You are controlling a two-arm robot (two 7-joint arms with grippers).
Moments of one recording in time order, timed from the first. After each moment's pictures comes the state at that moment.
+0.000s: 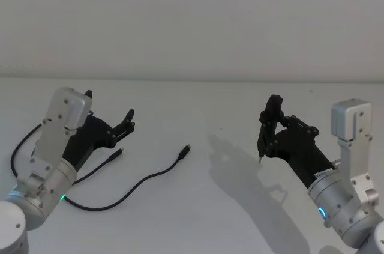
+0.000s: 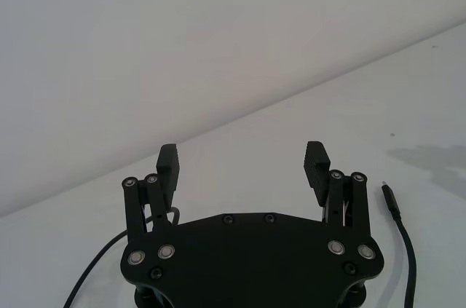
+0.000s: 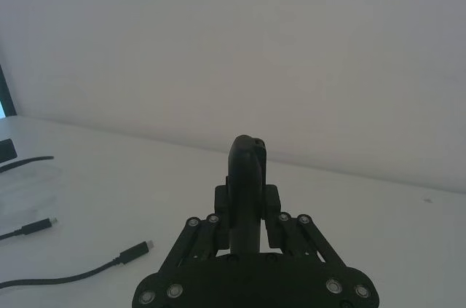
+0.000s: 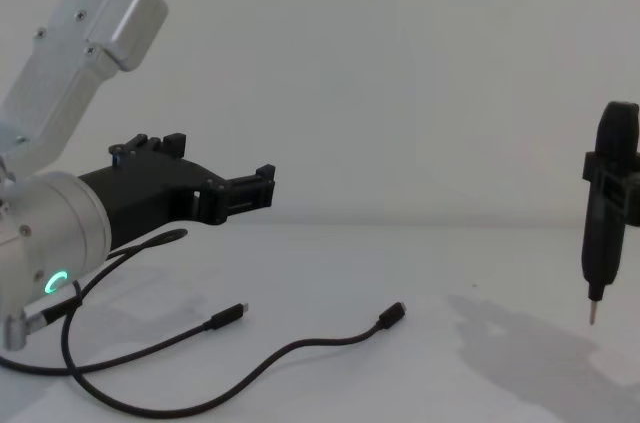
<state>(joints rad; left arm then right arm) -0.24 0.38 0.45 -1.63 -0.20 0.01 -0.01 -0.01 0.34 -0.23 -1.77 0.29 0.03 0.07</state>
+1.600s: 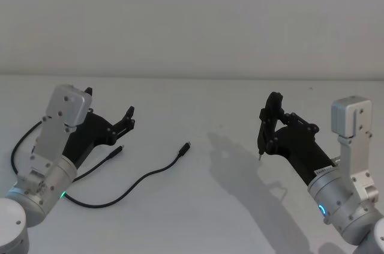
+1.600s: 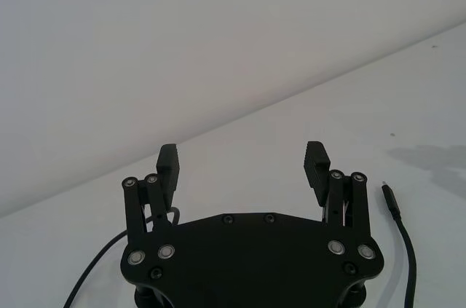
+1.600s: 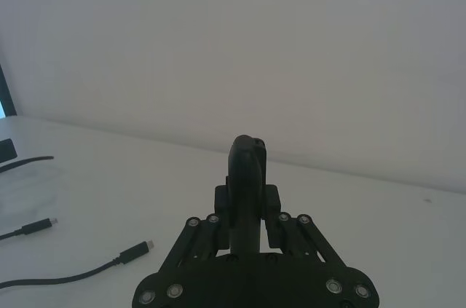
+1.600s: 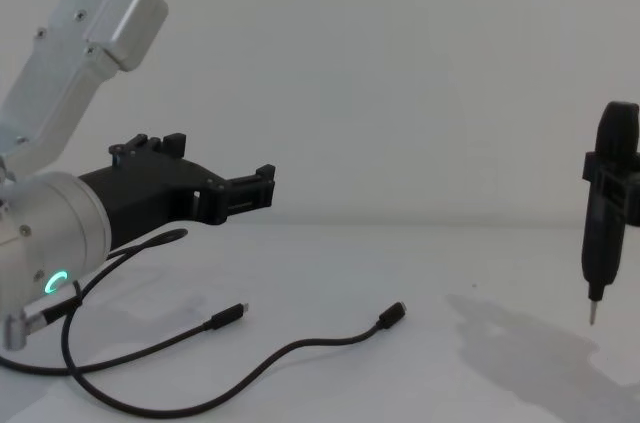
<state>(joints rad) -0.24 0.38 0.45 -1.63 -0.20 0.01 -0.01 -0.01 0.34 -0.23 -1.77 0.29 0.03 0.07</state>
